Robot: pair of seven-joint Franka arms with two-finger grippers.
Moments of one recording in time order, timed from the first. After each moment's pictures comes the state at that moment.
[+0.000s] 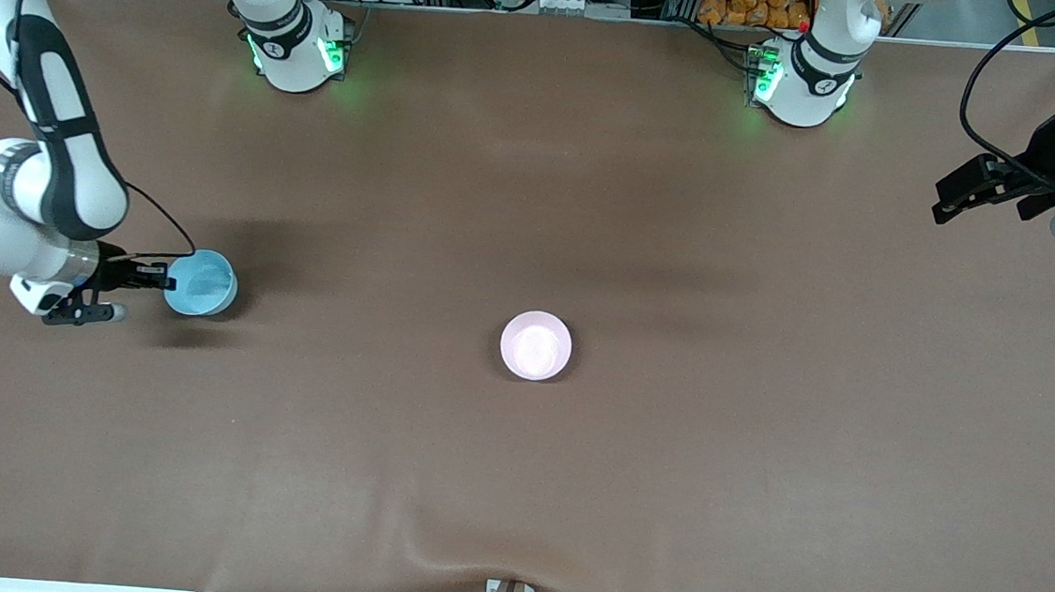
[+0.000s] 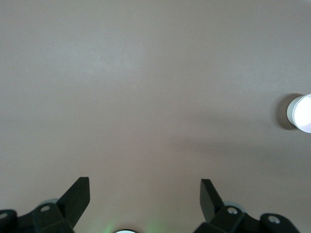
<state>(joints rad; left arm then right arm) -0.08 -0.07 -0.03 -1.60 0.00 1.52 -0.24 -0.35 0.41 0.11 -1.96 0.12 2.13 -0.42</state>
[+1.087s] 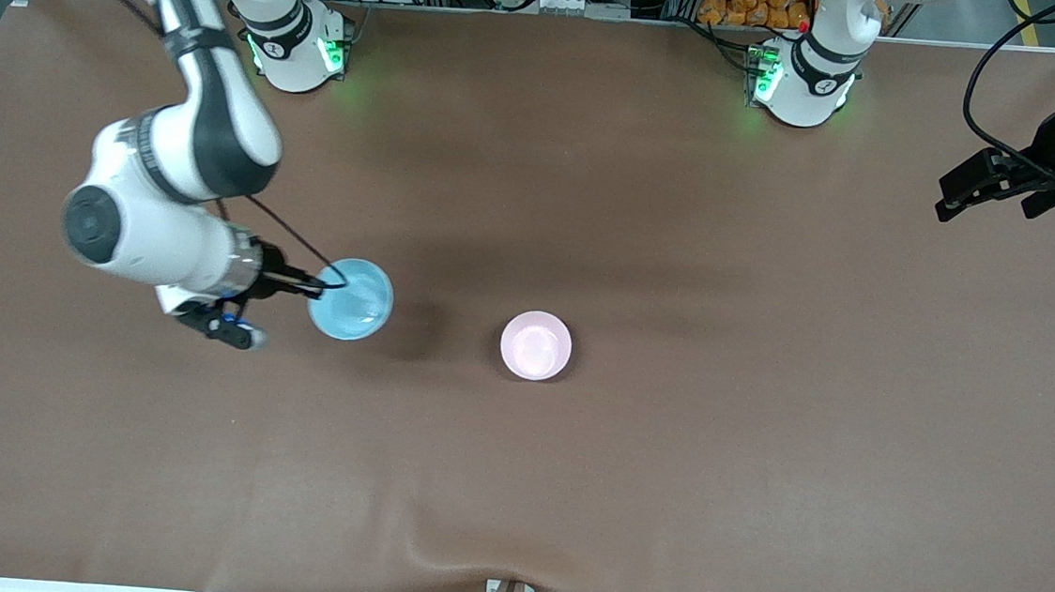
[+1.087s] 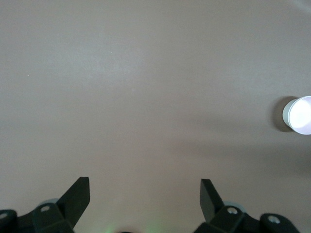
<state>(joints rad) -0.08 -0.07 -0.03 -1.58 0.00 1.52 -0.24 0.20 0.33 0.12 -1.71 0.26 1.95 0.58</state>
